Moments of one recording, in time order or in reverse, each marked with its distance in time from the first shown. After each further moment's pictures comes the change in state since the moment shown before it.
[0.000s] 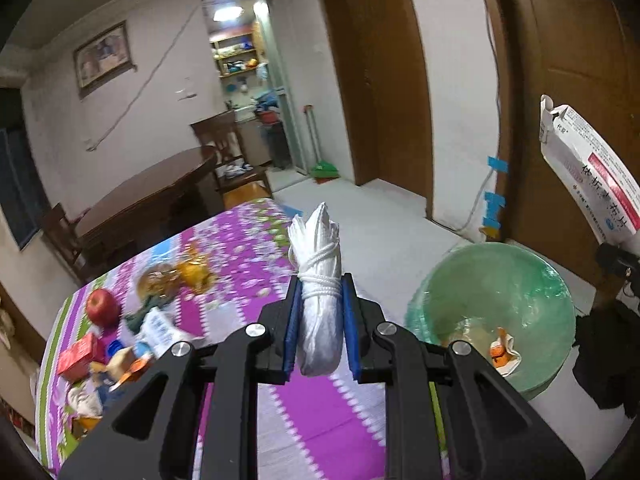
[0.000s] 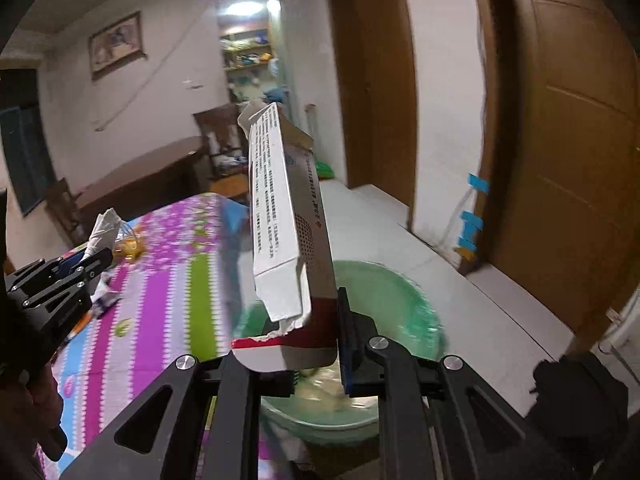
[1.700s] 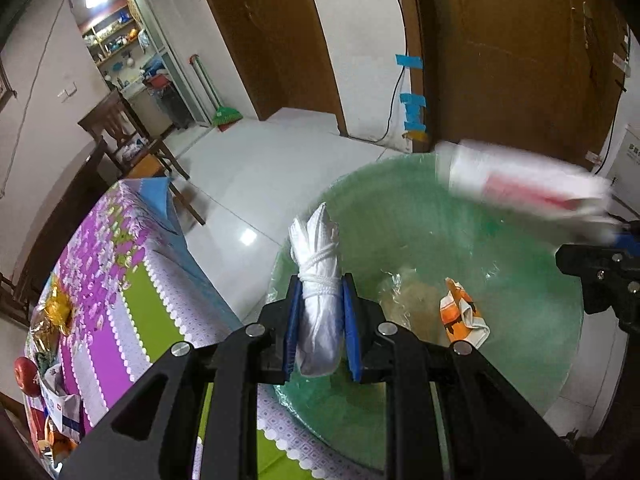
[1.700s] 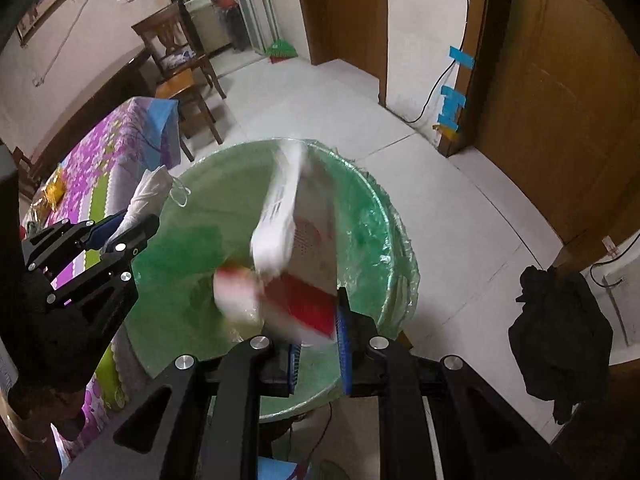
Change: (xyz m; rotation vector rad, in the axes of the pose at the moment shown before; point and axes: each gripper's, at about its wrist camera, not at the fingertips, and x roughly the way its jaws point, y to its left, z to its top) left arm 0.132 -0.134 -0.005 0.272 0.275 -0.236; right arm 0.156 -0.054 -0.022 0.083 0.483 -0.070
